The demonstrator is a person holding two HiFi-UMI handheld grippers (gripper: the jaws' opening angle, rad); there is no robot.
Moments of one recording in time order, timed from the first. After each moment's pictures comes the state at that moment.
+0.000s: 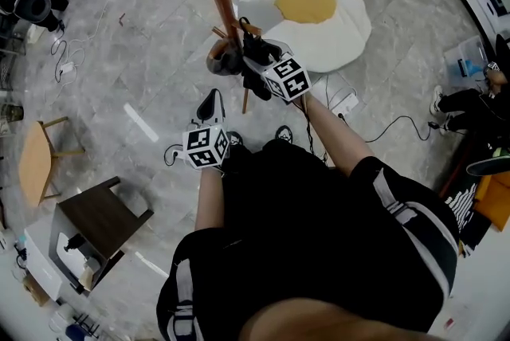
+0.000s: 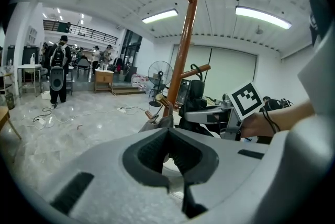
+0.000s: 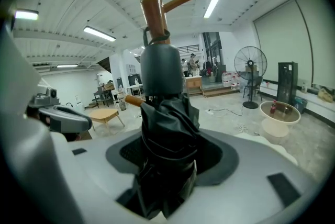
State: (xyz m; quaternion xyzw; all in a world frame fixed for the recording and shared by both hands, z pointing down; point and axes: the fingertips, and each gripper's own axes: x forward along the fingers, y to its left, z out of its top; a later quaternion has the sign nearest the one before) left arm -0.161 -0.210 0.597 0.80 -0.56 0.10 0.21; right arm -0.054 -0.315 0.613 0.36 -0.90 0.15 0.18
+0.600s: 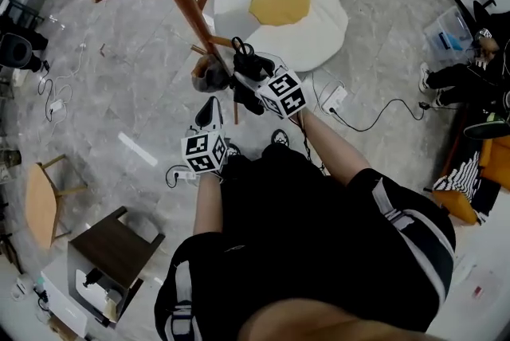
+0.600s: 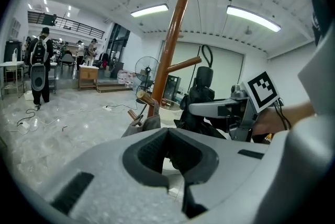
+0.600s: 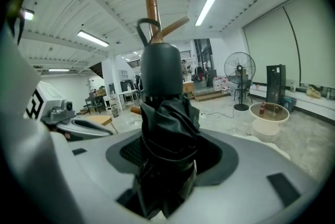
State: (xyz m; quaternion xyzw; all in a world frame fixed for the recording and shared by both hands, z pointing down) left arm -0.126 -0.232 0.606 0.84 -0.49 0.12 0.21; right arm -0.026 -0.295 0.585 0.41 -0.89 0.15 0.15
